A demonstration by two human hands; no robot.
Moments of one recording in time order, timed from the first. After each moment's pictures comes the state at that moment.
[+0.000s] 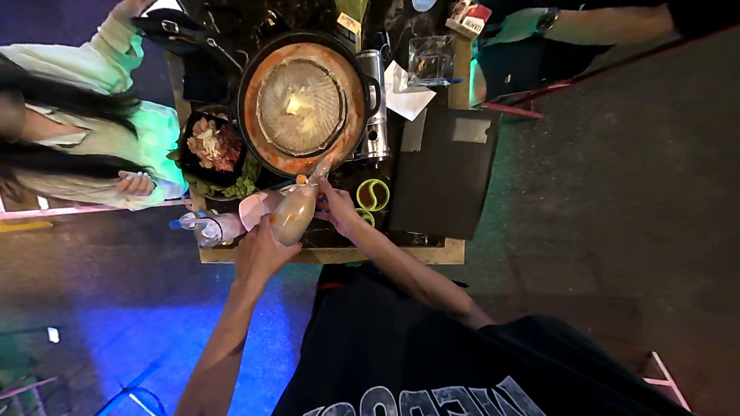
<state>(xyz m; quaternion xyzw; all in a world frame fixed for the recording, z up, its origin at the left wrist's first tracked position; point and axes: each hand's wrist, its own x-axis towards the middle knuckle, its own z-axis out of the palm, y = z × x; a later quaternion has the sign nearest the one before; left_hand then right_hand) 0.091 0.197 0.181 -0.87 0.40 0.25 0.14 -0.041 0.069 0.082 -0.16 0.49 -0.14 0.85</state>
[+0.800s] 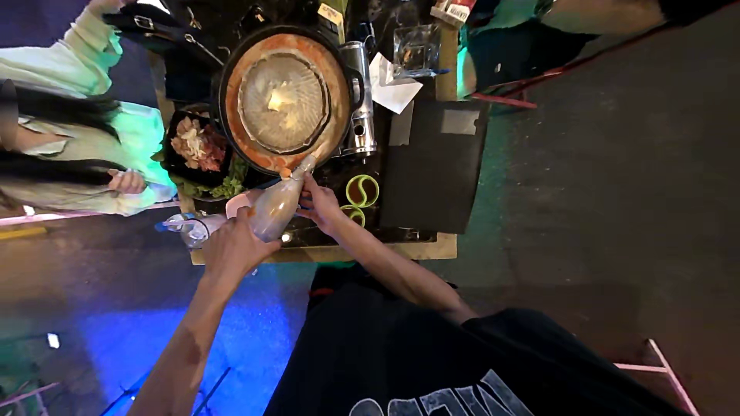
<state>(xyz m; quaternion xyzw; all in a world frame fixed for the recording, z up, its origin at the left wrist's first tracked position) 0.096 0.181 0.207 -0.85 0.44 0.21 0.19 -0.037 0.072 0.084 -0.10 0.46 -0.15 0.87</state>
